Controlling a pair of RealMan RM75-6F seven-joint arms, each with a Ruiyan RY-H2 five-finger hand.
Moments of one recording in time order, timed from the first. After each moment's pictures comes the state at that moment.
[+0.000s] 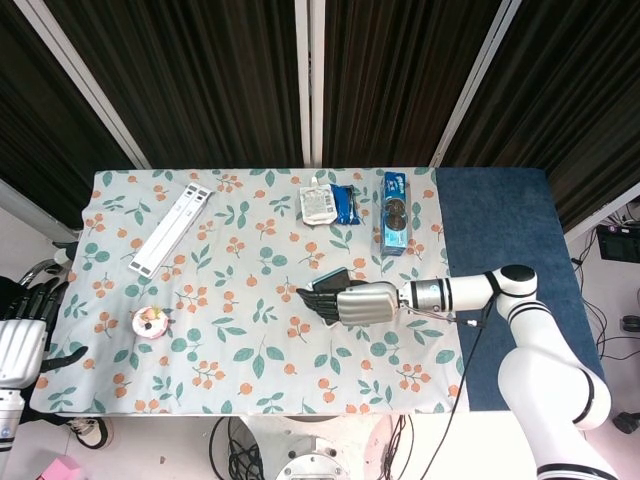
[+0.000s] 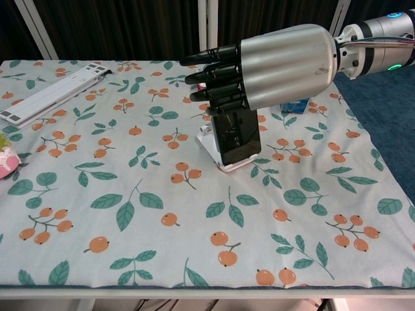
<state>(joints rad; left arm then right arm) -0.12 -1.18 -0.05 -1.42 1.50 1.48 0.01 1.13 -1.75 -0.32 -0.26 -2.11 1.62 -0.15</state>
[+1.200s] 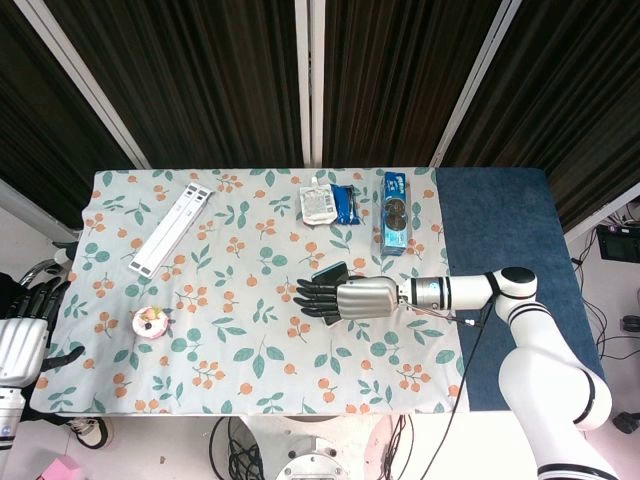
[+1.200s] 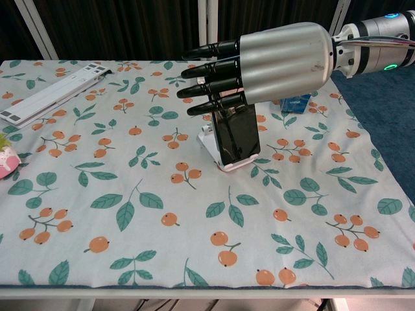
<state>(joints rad) -0.12 -1.18 -0.05 -1.43 1.49 1.46 0.01 1.12 -1.74 -0.33 -0.28 -2.06 1.59 -0.16</state>
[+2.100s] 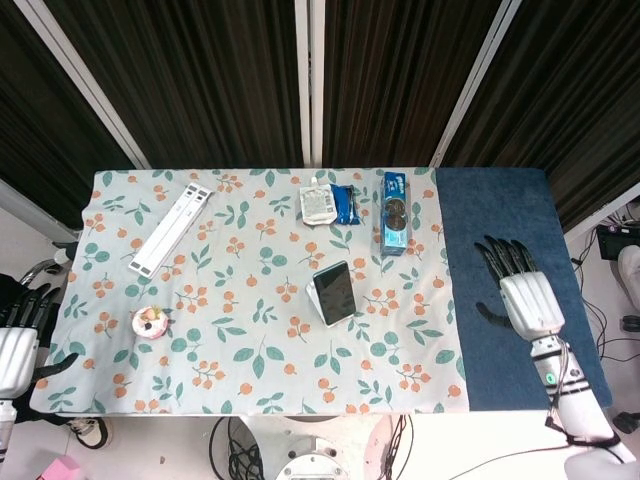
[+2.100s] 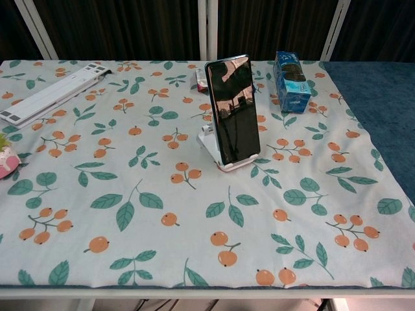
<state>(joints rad) -0.08 -1.16 -0.03 -1.45 1.51 1.52 0.01 0.50 -1.17 -0.13 -1.65 -1.28 1.46 -0.05</state>
